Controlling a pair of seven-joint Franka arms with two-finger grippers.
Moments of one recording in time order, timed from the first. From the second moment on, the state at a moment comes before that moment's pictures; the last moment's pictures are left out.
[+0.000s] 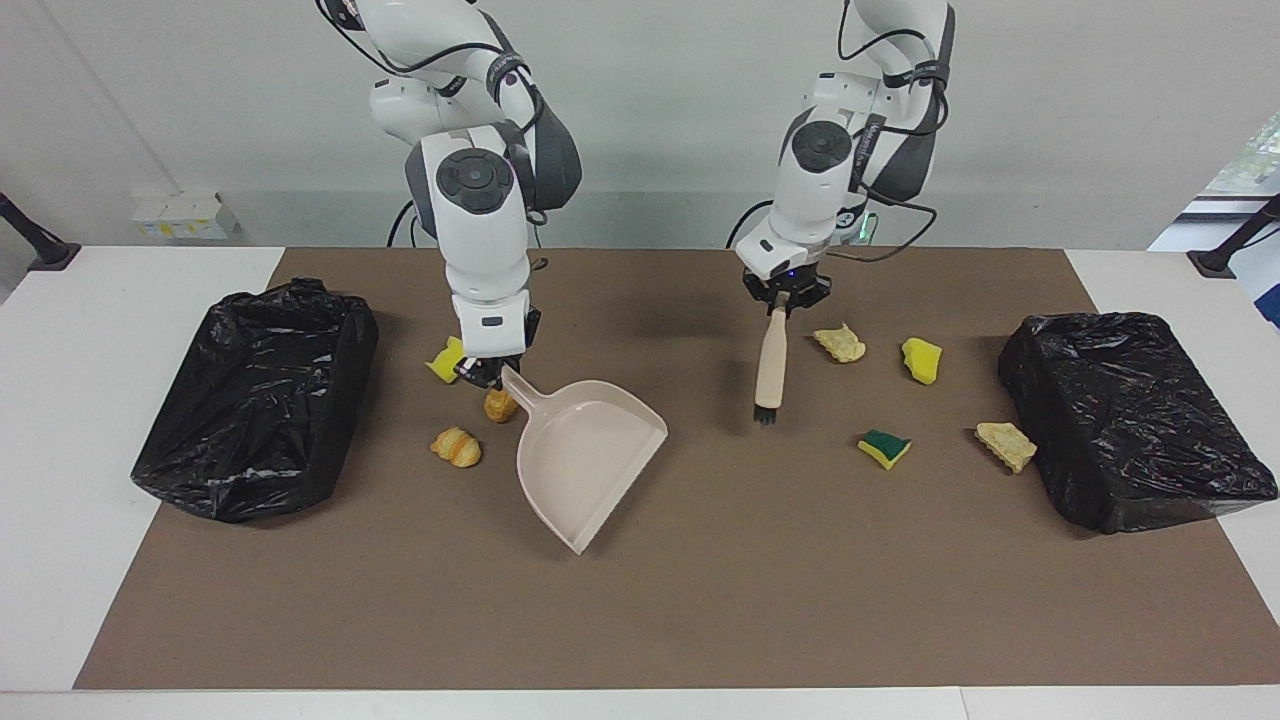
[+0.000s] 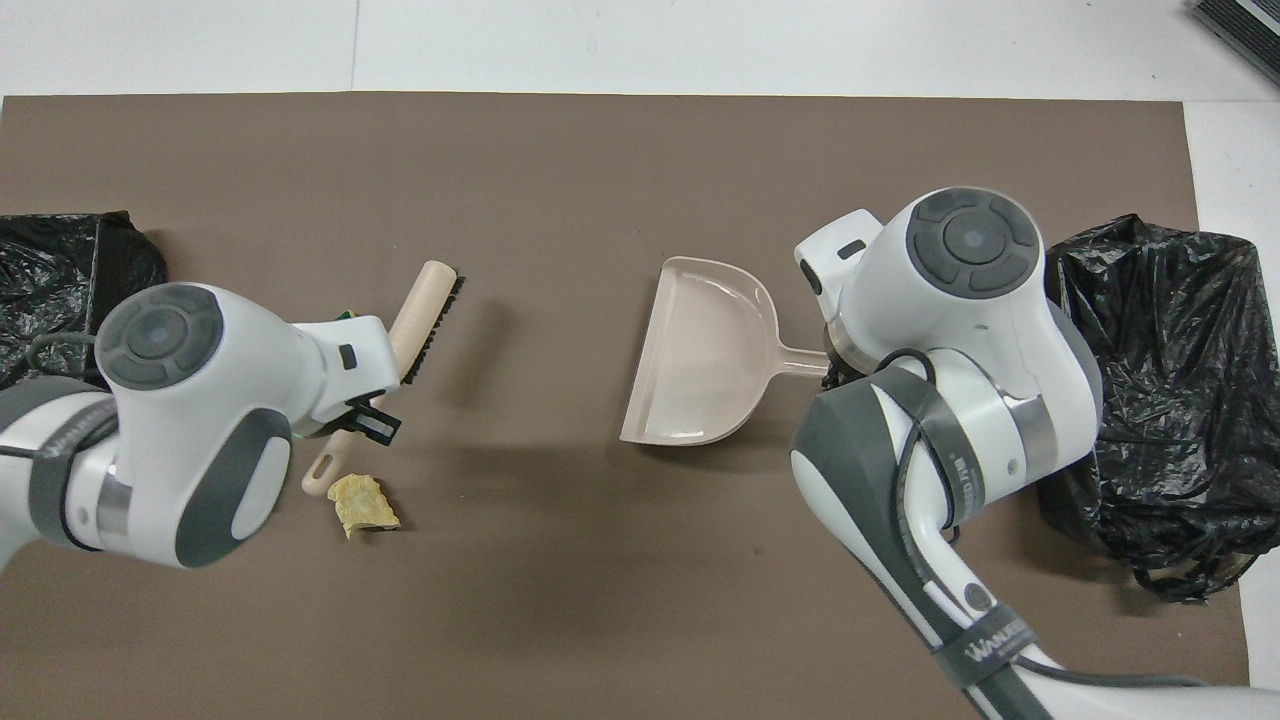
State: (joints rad) left arm -0.14 0.01 -0.13 -2.09 0.03 2.06 0.29; right arm 0.17 0.15 0.20 -1.83 -0.10 1.91 -0.95
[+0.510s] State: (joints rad) left arm 0.13 0.18 -0.12 -1.98 0.13 2.22 0.87; right arm 0.22 0.07 0.20 -1.98 -0.05 2.02 -1.11
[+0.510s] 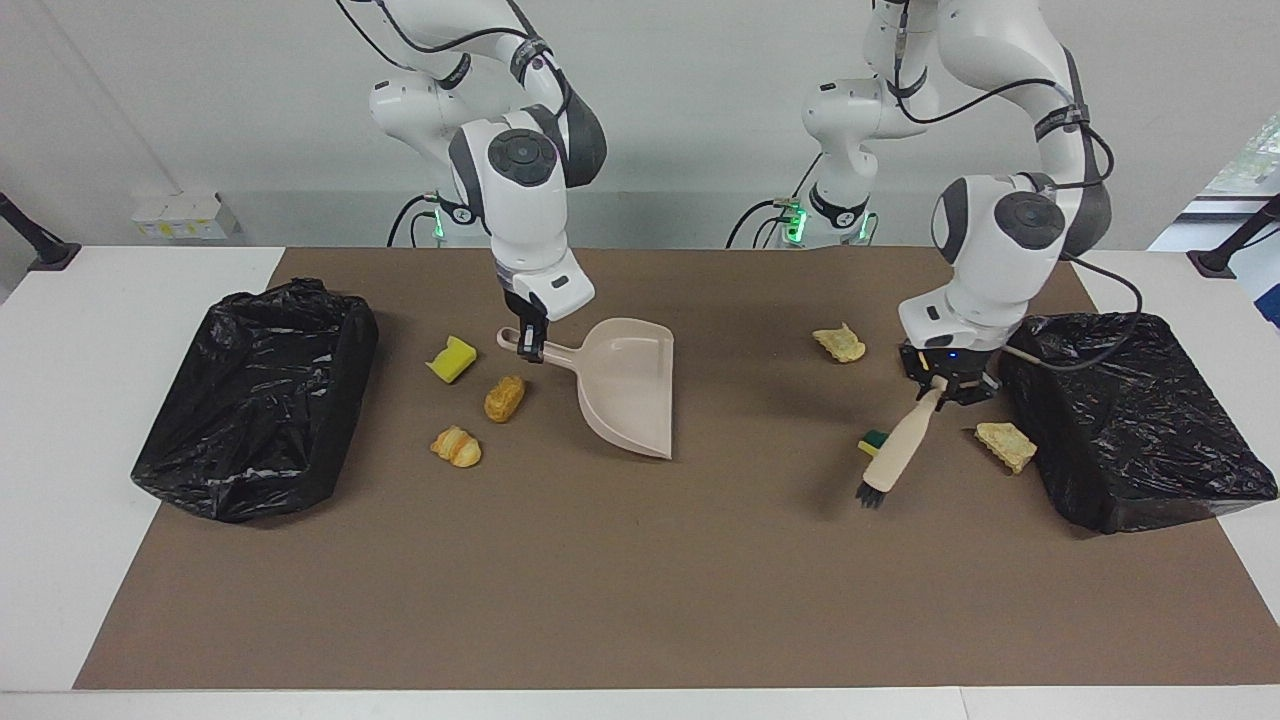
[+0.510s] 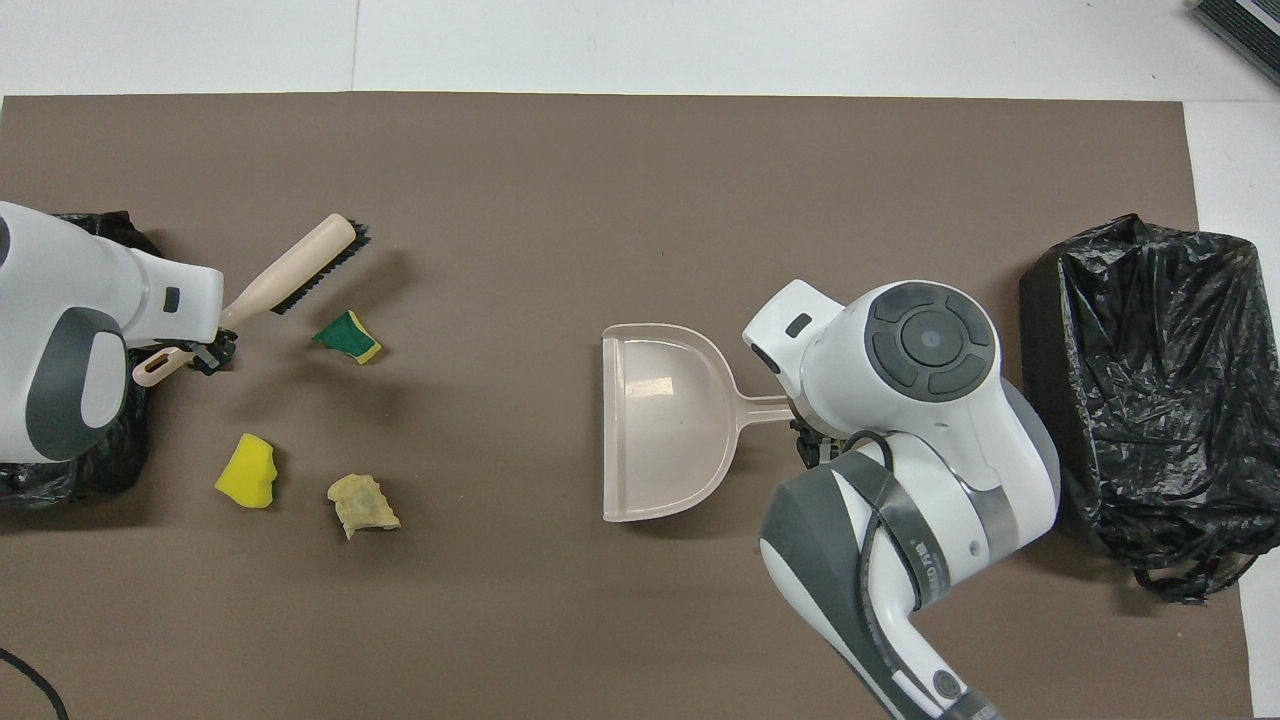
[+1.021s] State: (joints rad) left arm 0.15 0.19 -0.14 -2.04 0.14 2.09 0.89; right arm 0.21 0.05 0.20 -2.00 -0.05 2.05 -1.18
